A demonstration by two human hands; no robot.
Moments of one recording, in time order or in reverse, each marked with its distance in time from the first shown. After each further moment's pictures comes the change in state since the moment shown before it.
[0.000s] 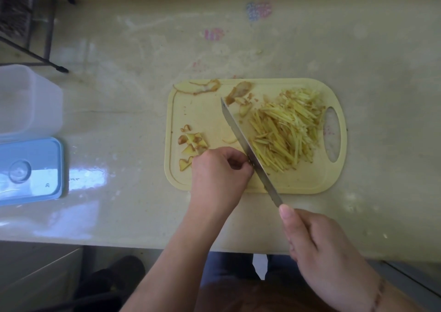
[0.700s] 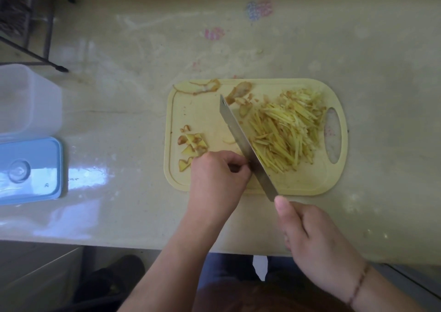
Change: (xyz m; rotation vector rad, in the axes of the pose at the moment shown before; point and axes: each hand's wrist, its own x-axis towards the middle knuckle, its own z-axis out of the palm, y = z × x) left_hand -0.003 0.002 -0.004 0.030 0.005 0.058; right_hand 0.014 -0.004 0.001 0.009 -0.049 0.010
